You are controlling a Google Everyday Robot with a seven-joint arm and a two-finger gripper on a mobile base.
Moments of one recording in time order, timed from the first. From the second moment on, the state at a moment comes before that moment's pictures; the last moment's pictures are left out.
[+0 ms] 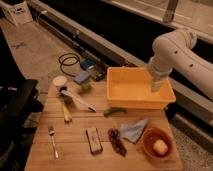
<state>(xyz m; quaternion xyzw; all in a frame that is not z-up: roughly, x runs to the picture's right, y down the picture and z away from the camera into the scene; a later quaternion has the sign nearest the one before) 0.236 -0.036 0.680 -0.20 -0.01 -0.08 0.98</state>
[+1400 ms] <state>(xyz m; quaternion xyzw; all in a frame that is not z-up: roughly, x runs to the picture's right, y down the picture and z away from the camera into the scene) 0.039 -0.126 0.786 -0.14 -0.10 -0.20 0.96</state>
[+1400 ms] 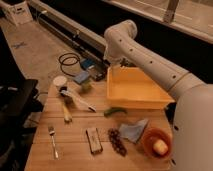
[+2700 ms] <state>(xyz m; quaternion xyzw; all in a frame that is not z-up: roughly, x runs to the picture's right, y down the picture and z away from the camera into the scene) -0.083 -0.149 0.798 -0.04 -0.17 -0.25 0.95</state>
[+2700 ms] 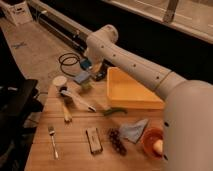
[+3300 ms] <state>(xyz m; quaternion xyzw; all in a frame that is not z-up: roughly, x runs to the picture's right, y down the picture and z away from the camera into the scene) -0.154 -0.139 0.826 -0.06 -0.22 -0.32 0.92</state>
